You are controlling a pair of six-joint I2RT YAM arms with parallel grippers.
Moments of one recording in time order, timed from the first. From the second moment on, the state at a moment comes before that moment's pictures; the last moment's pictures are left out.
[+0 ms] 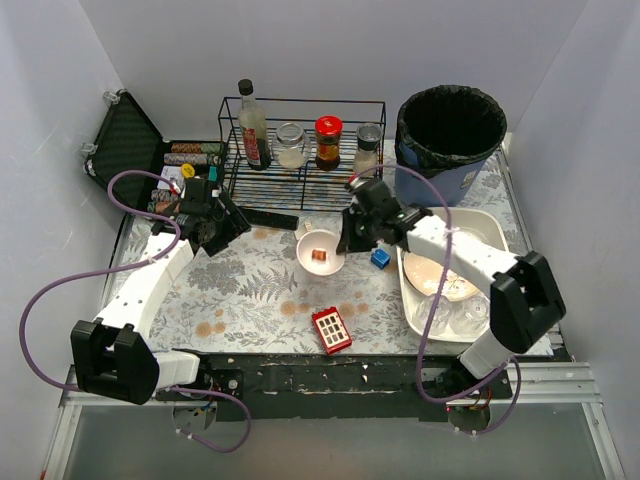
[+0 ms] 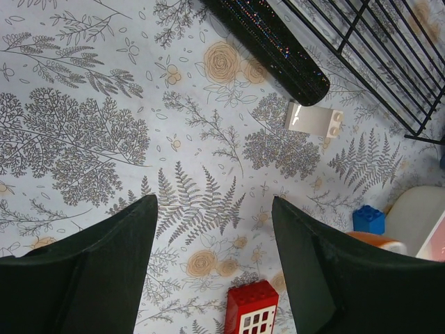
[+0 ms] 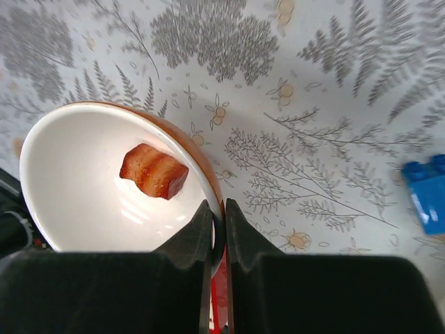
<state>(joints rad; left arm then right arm) -0.21 1.26 1.07 -0.71 -0.07 -0.78 0.73 1.61 1.17 -0.46 -0.15 0.51</state>
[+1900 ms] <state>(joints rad) -0.21 1.20 1.00 -0.70 0.05 -0.76 0.10 1.71 1.70 -0.29 0.62 -0.01</state>
